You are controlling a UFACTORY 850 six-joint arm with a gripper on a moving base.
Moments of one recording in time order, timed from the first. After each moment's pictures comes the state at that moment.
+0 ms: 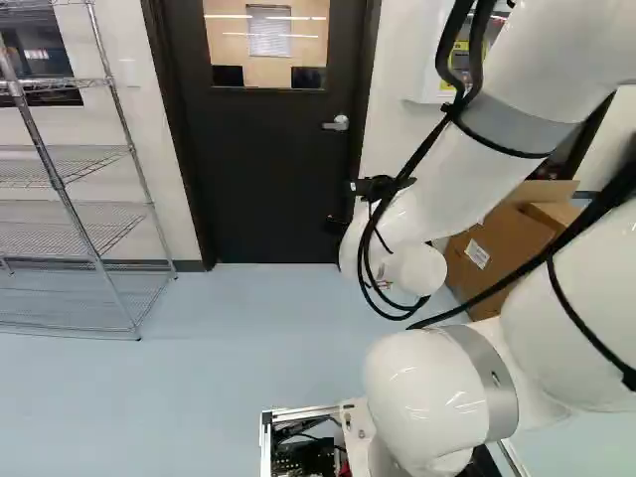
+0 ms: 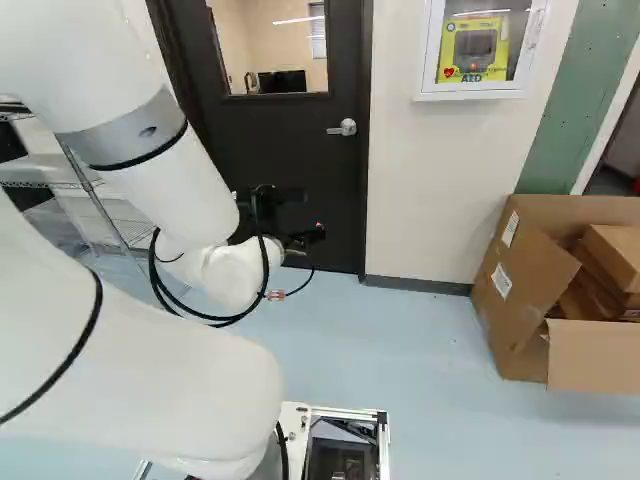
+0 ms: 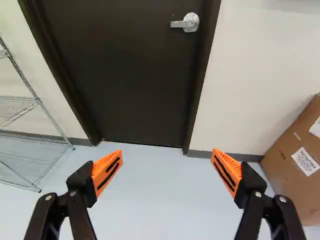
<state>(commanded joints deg) 0.0 16.0 -5.0 0.0 50.0 0.0</state>
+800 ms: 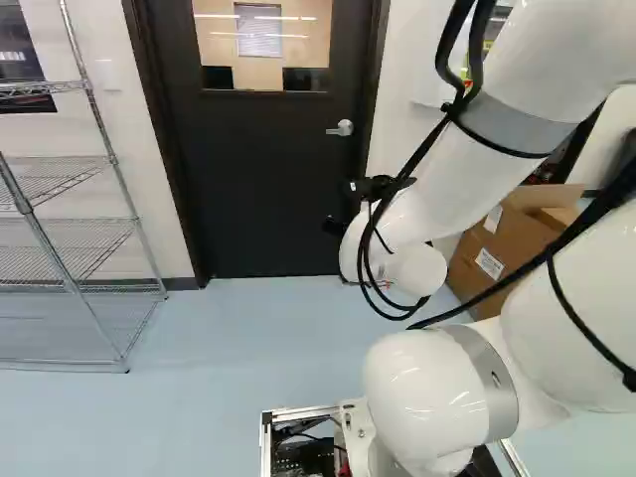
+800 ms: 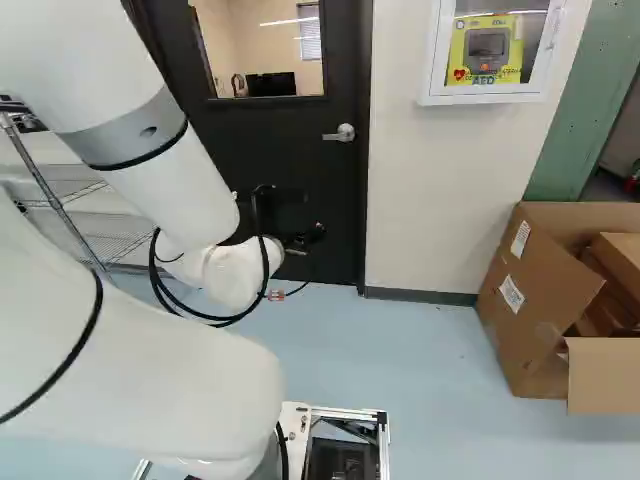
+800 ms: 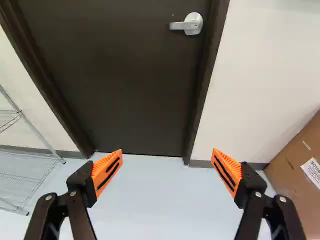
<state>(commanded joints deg) 0.0 16.0 -5.0 0.0 50.0 0.0</state>
